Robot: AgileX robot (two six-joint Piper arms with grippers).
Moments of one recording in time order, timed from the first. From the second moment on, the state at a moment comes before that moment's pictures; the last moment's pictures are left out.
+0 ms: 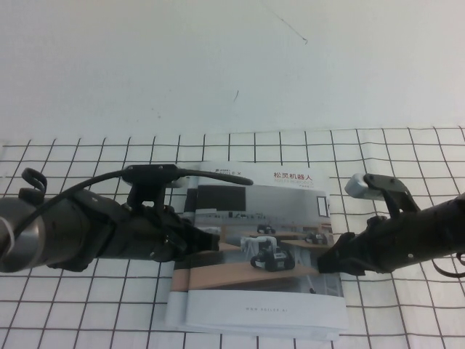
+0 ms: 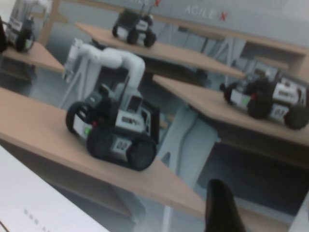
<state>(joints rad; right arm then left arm) 0.21 1.91 -0.90 1.30 0.65 -1.18 -0.38 1.75 -0.87 -1.25 0.25 0.95</state>
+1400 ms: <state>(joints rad) 0.20 1.87 -1.02 1.17 0.82 -1.05 -0.37 1.82 -0.88 -1.27 0.23 0.95</state>
